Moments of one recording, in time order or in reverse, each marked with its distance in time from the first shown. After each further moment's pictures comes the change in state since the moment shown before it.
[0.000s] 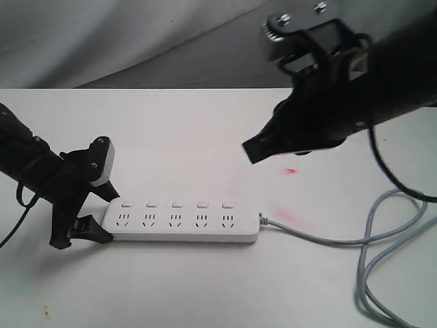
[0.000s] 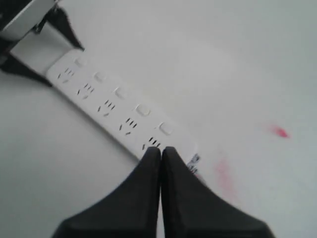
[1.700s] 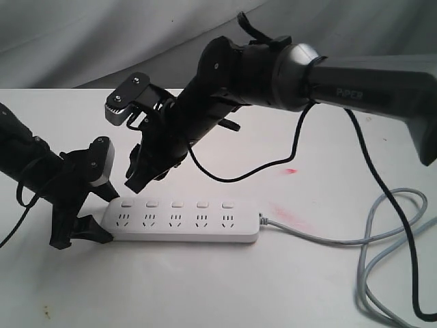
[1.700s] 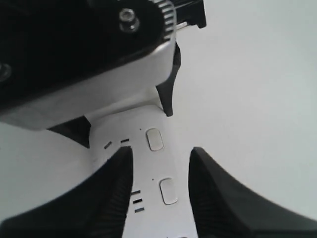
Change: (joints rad) left arm 0.000 0.000 0.000 0.000 0.002 0.000; right arm 0.112 0.779 -0.618 0.427 0.052 -0.723
